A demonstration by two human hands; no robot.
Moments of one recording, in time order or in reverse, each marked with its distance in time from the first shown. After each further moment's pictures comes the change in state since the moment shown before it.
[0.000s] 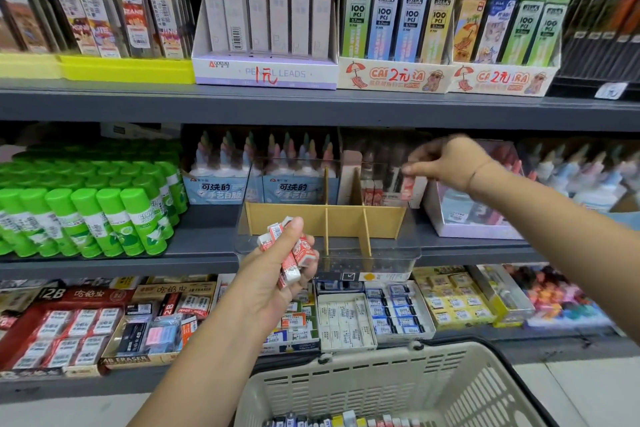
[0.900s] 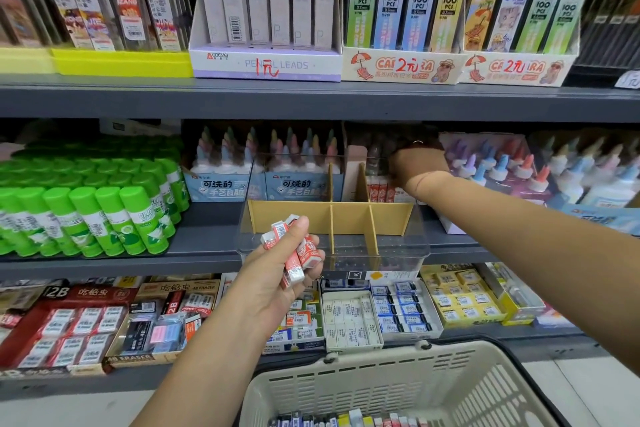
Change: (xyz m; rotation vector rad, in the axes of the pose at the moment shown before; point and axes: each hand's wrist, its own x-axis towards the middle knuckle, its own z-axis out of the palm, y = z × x) left_hand 0.005 0.002 0.000 0.009 -0.007 -0.005; right_hand 0.075 0.031 0.074 -0.923 0.033 -0.090
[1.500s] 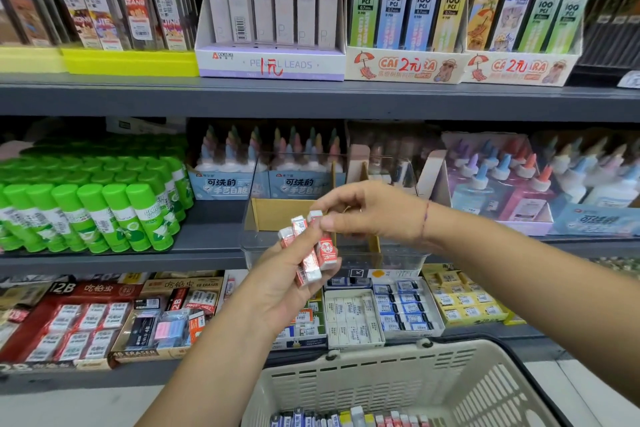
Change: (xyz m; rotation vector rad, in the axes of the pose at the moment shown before) left_hand -0.007 -0.002 0.006 -0.019 -0.076 -0.046; right_hand -0.110 -0.058 -0.075 1.368 -0.459 -0.431
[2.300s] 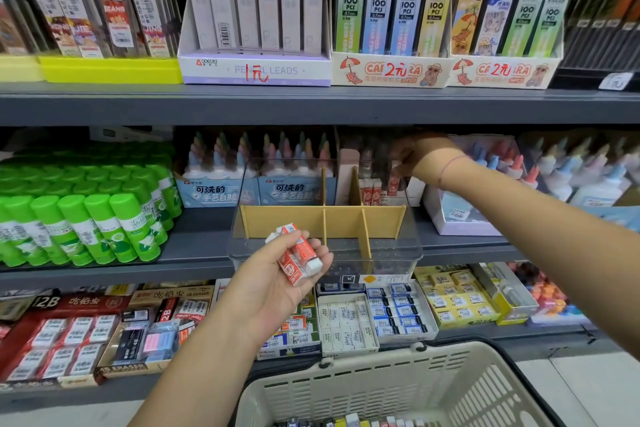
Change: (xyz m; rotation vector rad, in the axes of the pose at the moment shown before) left_hand 0.004 0.004 -0.003 -0.155 -0.068 -0.039; right_hand 0.024 0.038 -0.111 -0.827 0.449 0.373
